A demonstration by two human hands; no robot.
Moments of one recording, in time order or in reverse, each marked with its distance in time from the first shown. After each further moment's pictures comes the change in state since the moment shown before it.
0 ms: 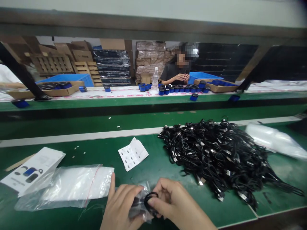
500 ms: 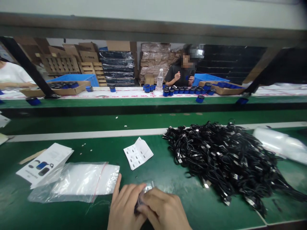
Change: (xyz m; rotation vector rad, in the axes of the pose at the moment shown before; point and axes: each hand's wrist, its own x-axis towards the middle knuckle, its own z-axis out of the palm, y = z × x) left_hand -0.015 0.002 0.013 -0.108 0.119 -0.183; right_hand 0.008 0.021 0.046 -0.381 0.257 -0.543
